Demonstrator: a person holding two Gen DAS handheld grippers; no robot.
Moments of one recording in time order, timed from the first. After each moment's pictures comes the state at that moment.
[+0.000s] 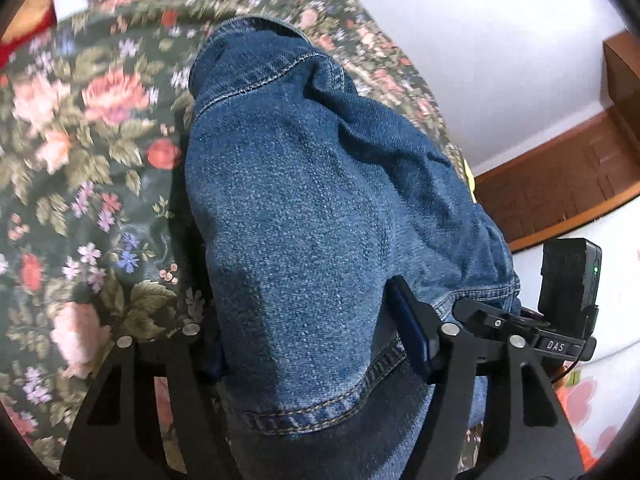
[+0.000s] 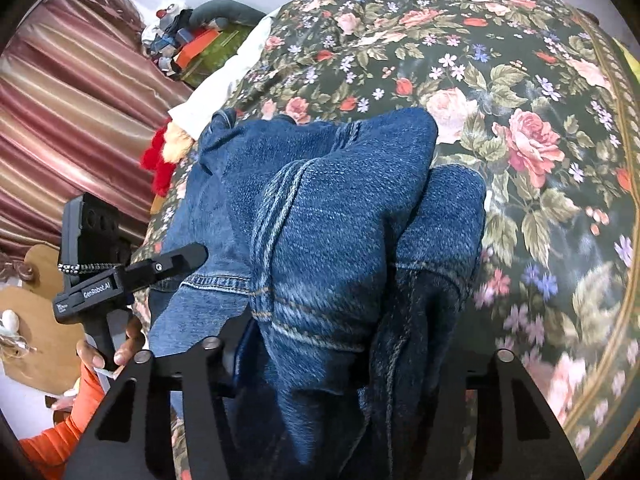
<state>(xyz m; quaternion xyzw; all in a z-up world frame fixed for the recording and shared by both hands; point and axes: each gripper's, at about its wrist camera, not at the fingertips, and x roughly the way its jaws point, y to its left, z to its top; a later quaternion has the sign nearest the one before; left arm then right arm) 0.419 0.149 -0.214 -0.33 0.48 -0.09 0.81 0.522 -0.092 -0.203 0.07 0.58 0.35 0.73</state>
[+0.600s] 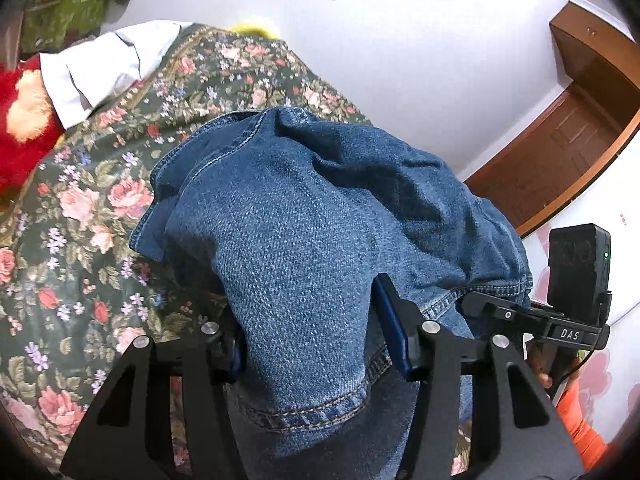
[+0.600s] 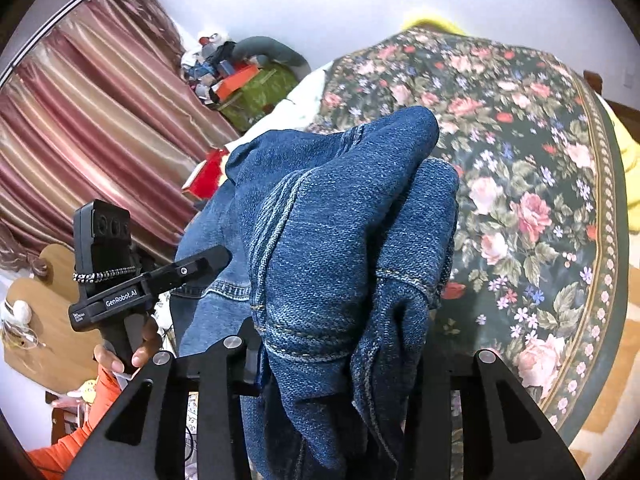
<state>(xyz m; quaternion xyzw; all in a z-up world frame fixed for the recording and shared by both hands) 0.361 0.177 -0.107 -0.28 0.41 -0.11 0.86 0.466 -0.080 -0.086 0.08 0.50 0.38 0.77</state>
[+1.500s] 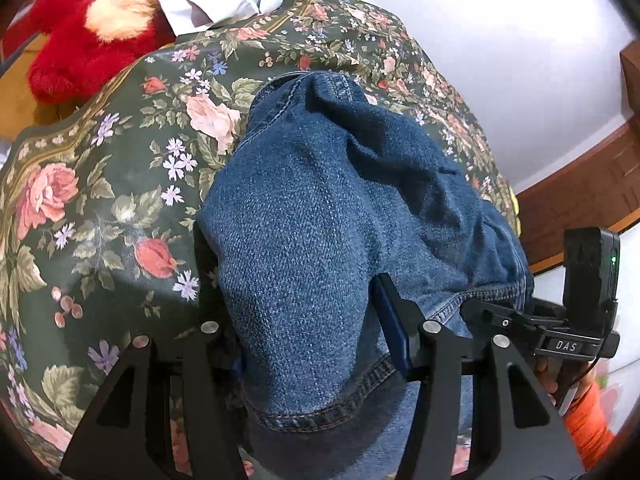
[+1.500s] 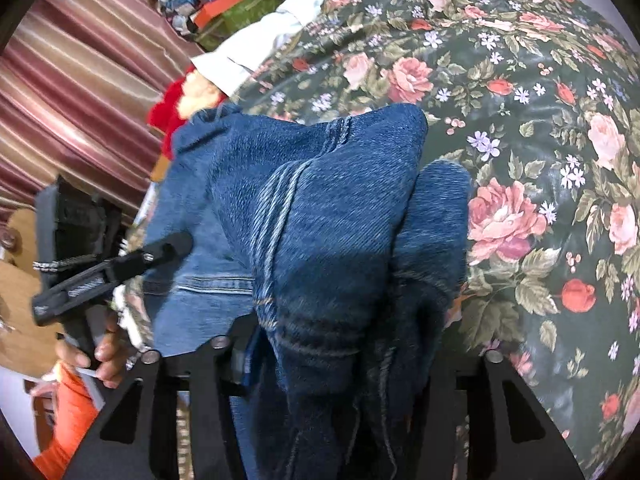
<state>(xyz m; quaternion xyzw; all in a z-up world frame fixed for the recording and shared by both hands) 0.353 0.281 -0.235 -0.30 0.47 -0.01 0.83 0.487 0.047 -0.225 -0.01 0.59 0.36 0.73</state>
